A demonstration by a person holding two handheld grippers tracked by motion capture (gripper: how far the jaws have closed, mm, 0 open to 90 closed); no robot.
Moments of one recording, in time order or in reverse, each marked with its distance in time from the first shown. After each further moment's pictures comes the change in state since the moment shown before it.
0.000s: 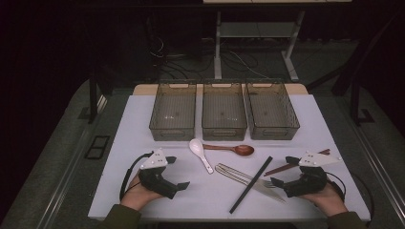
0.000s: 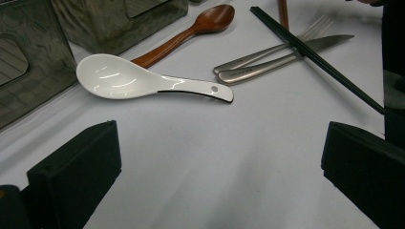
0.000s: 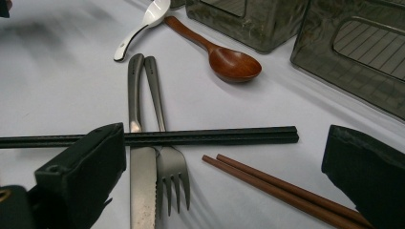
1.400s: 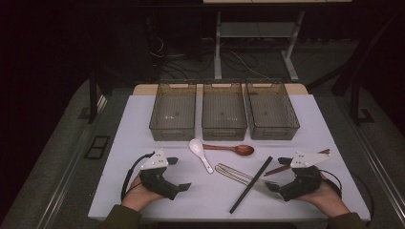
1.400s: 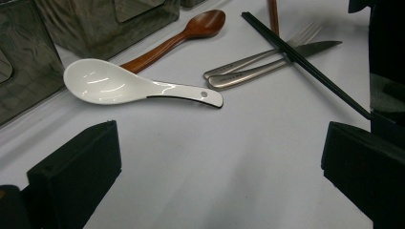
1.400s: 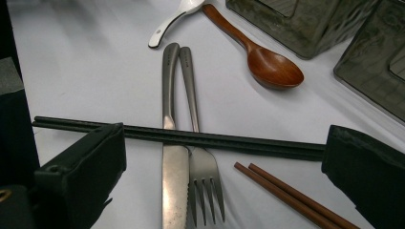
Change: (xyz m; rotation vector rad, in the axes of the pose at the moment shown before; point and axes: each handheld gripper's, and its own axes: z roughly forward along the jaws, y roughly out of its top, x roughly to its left) left arm -0.004 0.002 0.001 -0.019 -0.025 -0.006; right arm 0.016 0.019 0.006 0.083 0.082 -0.108
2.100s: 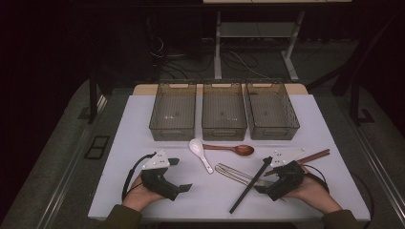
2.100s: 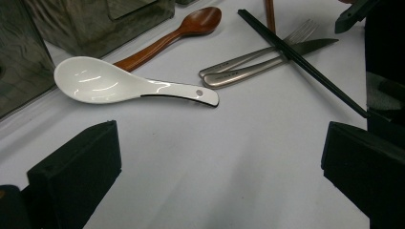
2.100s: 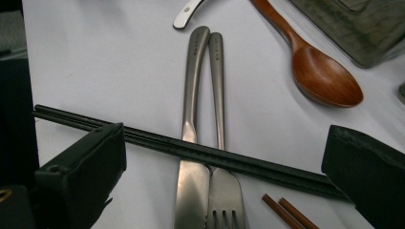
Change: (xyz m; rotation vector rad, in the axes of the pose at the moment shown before) left arm 0.000 -0.001 0.004 0.014 -0.013 -0.007; right arm 0.009 0.022 0.035 0.133 0.084 -0.112
